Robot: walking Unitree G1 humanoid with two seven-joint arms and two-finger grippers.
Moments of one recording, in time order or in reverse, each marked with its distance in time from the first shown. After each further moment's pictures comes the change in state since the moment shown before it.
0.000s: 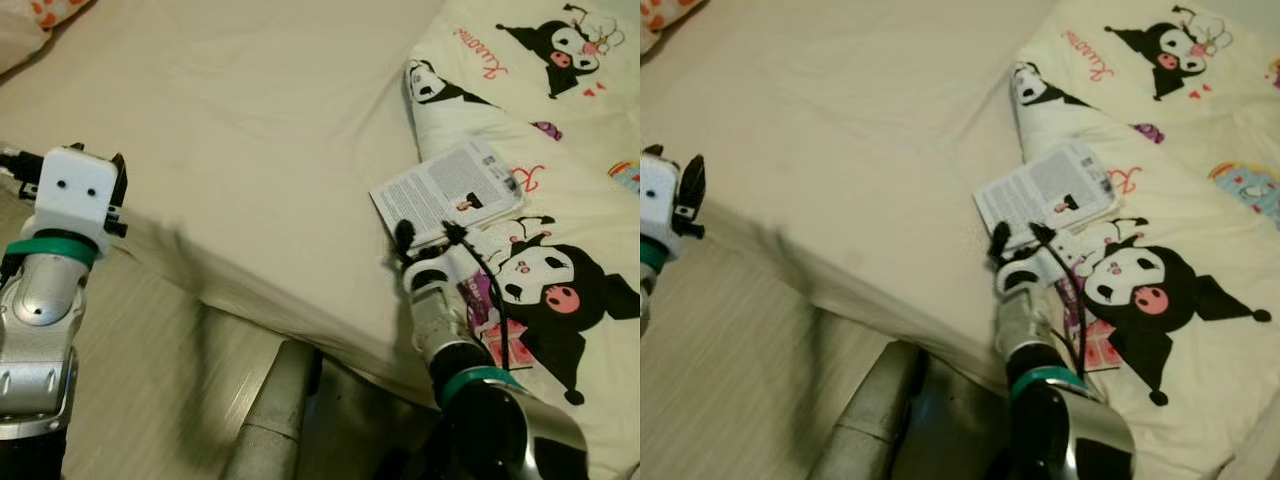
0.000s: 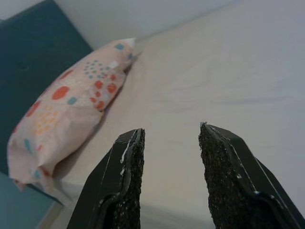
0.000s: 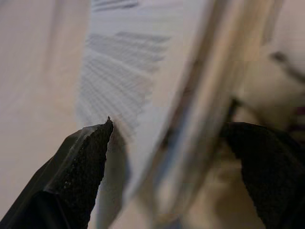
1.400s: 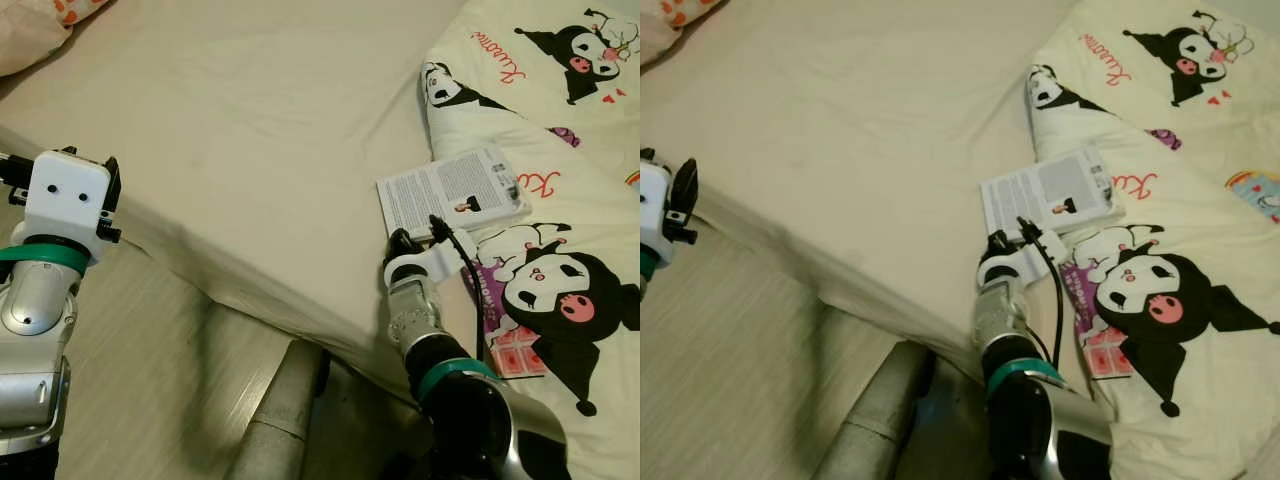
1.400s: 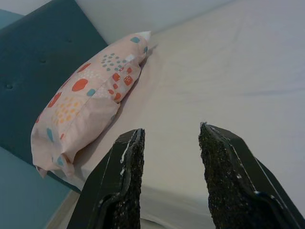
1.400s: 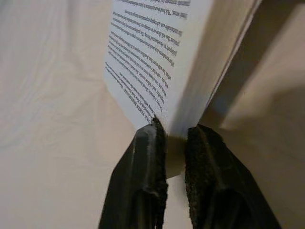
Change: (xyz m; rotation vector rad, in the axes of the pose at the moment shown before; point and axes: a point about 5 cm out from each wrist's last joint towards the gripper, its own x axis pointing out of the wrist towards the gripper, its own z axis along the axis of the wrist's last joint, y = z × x) left arm -0.010 0.009 0.002 0.011 0.010 0.028; right arm -0.005 0.032 -0.021 0.128 0.047 -0.002
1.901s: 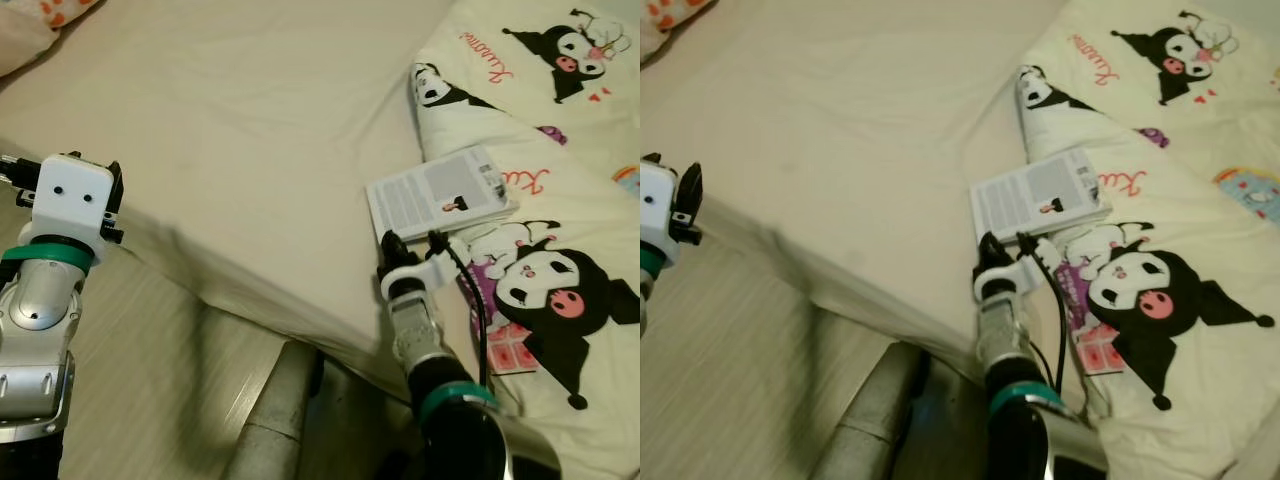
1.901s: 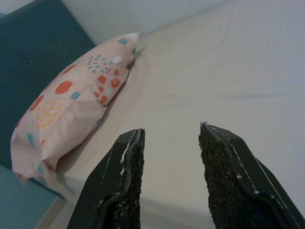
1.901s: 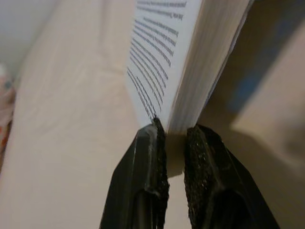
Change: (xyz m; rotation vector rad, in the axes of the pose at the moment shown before) left arm 0.009 -0.004 -0.013 -0.008 0.014 -0.004; right arm -0.022 -0.030 -0.012 0.035 0.046 0.216
